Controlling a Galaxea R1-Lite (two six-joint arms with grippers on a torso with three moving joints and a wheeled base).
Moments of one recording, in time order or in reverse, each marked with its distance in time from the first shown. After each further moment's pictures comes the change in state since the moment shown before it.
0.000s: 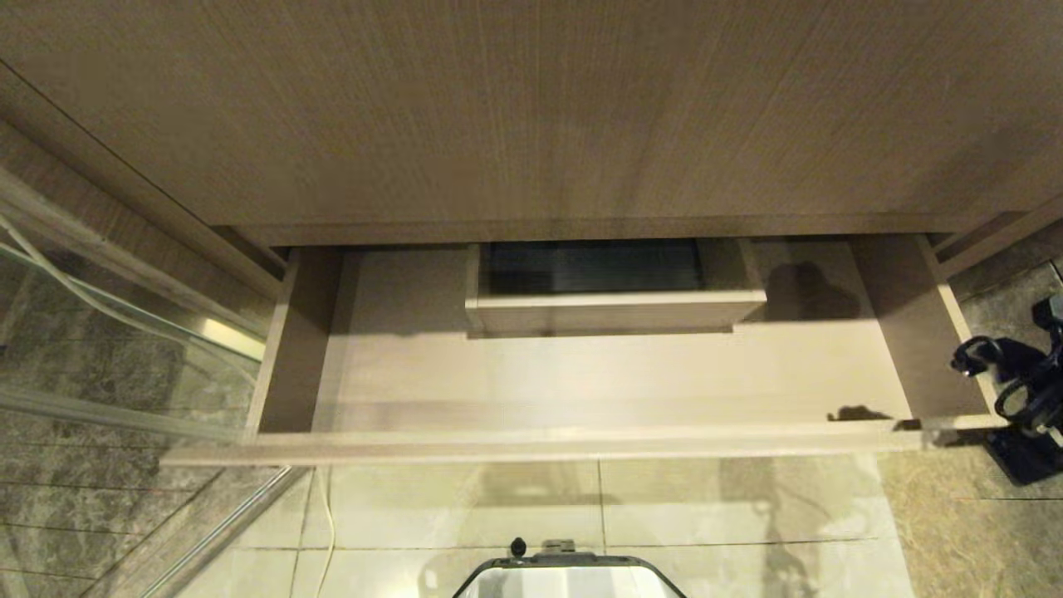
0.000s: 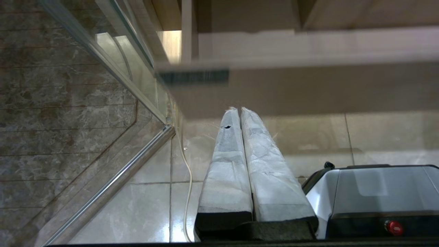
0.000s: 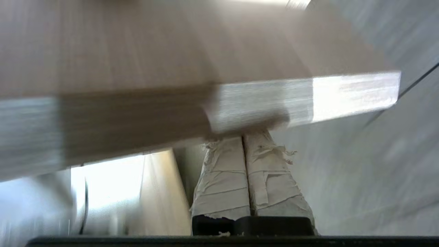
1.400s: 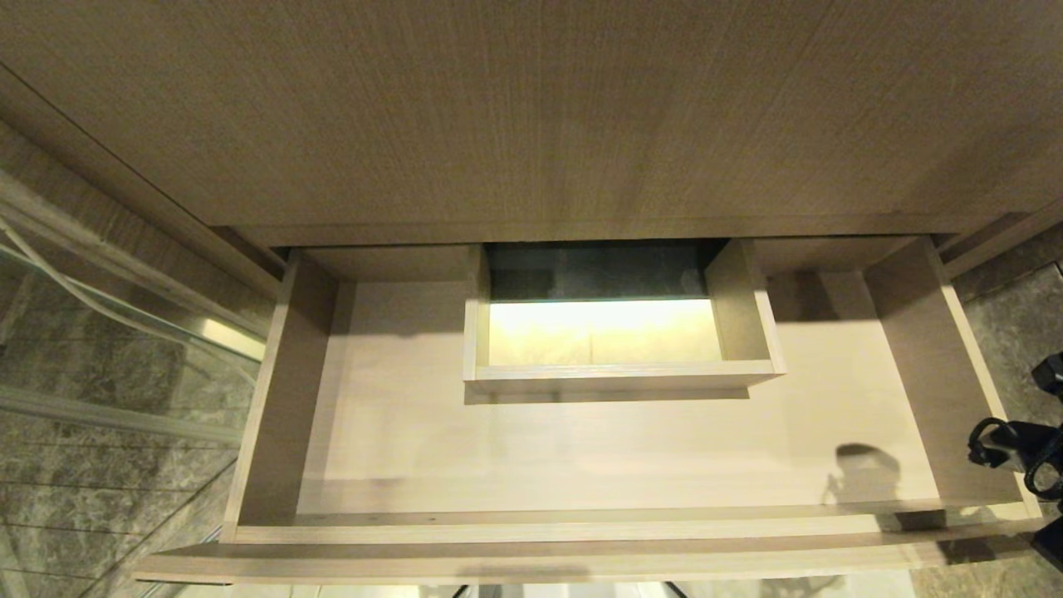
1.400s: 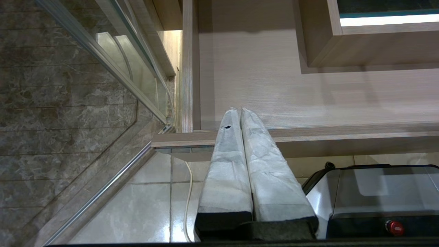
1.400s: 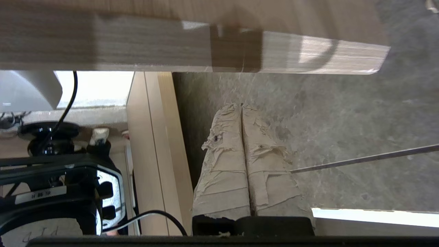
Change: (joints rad) left arm -0.001 0.000 0.000 0.000 0.001 0.000; right arm 0.001 -0.079 0.074 0.452 -0.124 -0.051
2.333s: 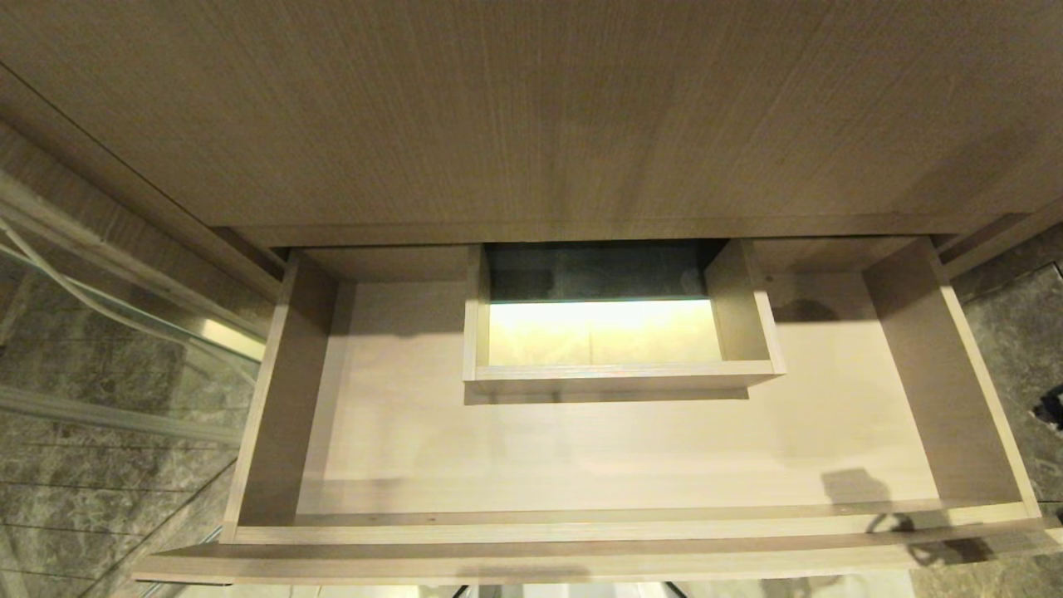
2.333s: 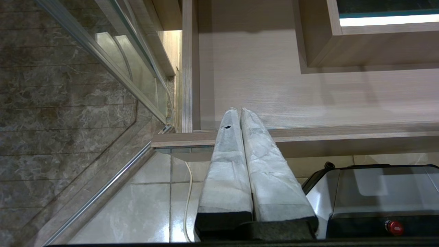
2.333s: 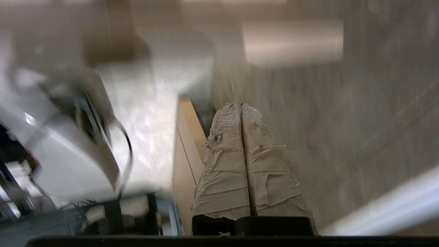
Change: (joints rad) left arm 0.000 0.000 0.000 0.000 0.000 0.000; right arm 0.067 -0.314 0.086 -0.122 0.100 0.252
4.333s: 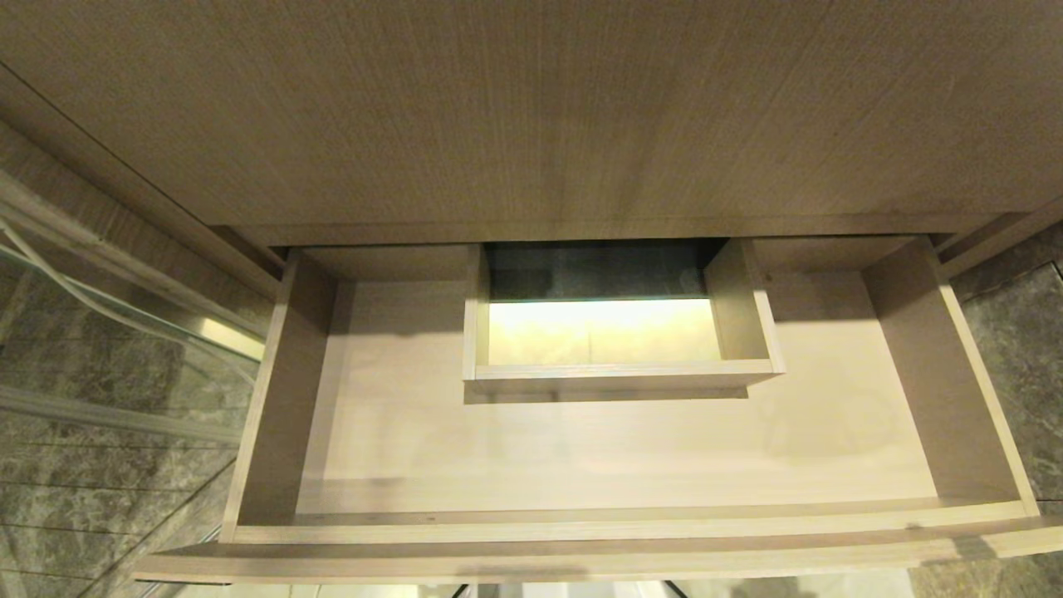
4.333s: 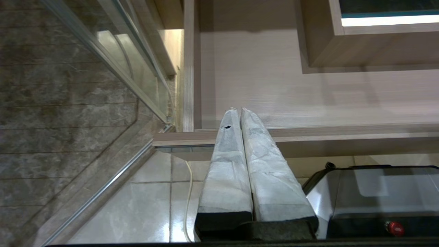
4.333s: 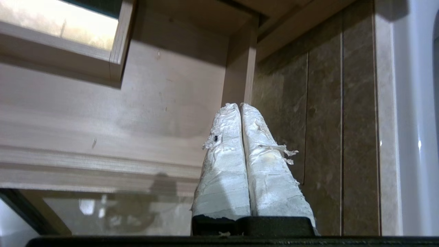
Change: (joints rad) left arm 0.000 0.000 0.000 0.001 0.000 0.000; right arm 0.222 -0.845 0.249 -0.390 0.107 -0.125
